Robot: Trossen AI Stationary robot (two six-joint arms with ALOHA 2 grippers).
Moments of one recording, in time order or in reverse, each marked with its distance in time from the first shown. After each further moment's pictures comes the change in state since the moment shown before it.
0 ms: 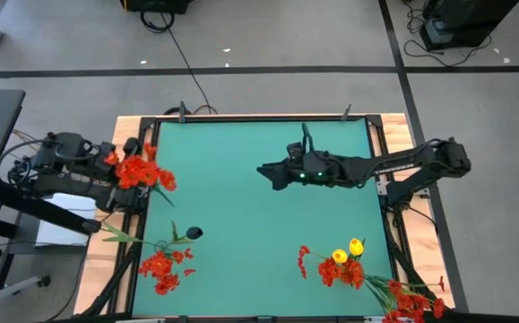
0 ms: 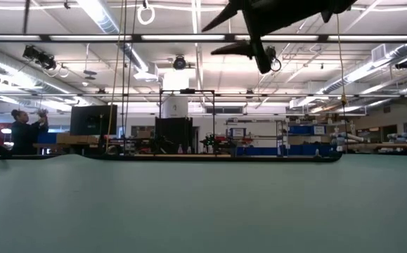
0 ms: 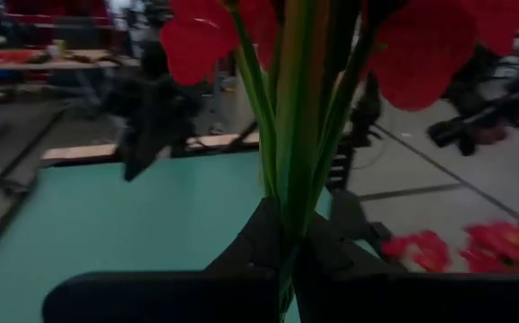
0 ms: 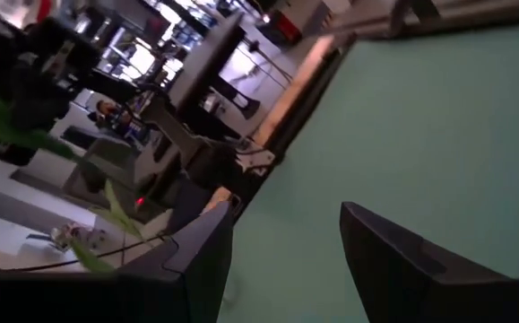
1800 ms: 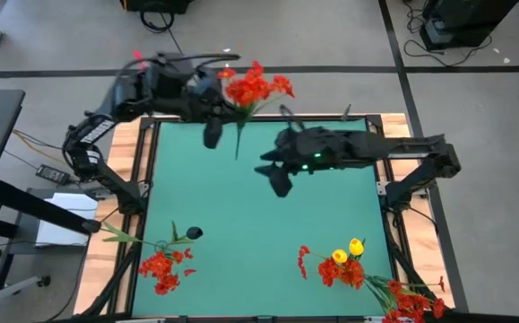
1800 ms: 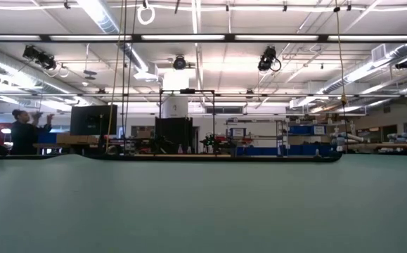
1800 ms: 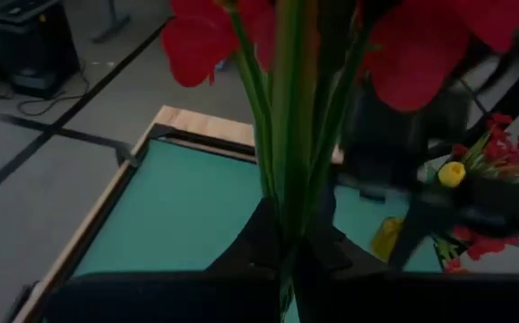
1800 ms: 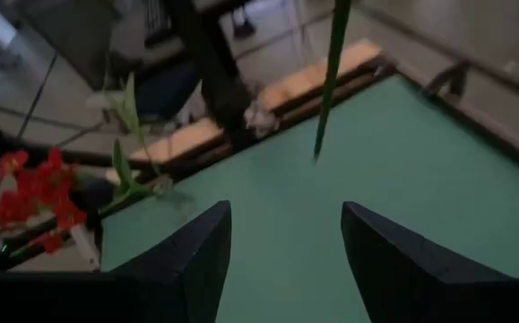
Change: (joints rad) left arm 0.364 1.168 1.158 -0.237 0.016 -0.091; right arm 0.037 0.086 0.712 -0.836 -0.092 -0.492
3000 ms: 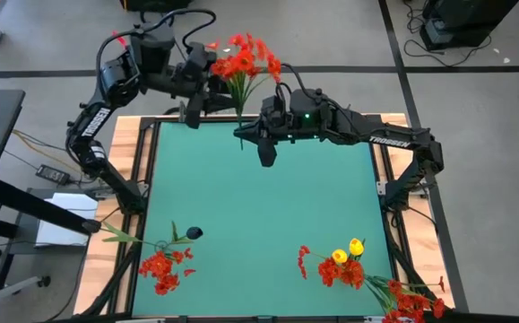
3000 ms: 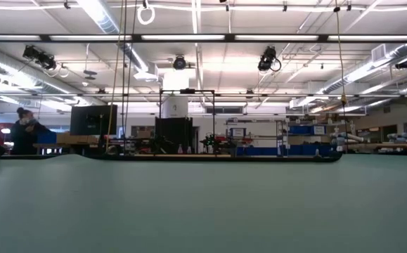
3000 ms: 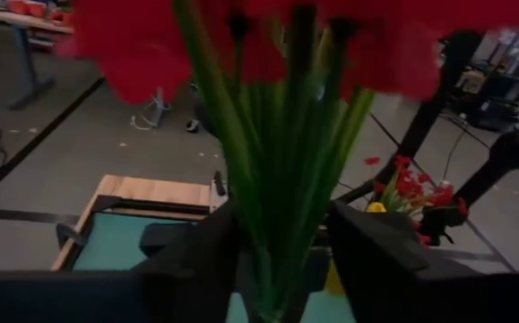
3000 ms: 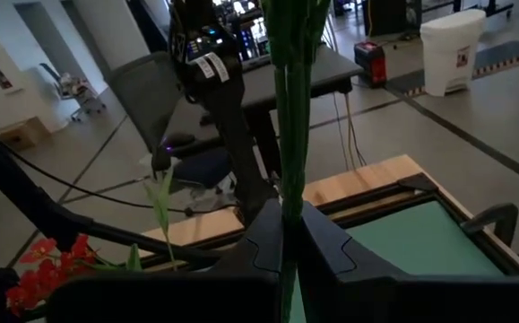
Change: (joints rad) left arm 0.172 0.058 0.171 0.047 0.378 0.038; right arm -0.203 0.129 0.137 0.284 -0.291 -0.193
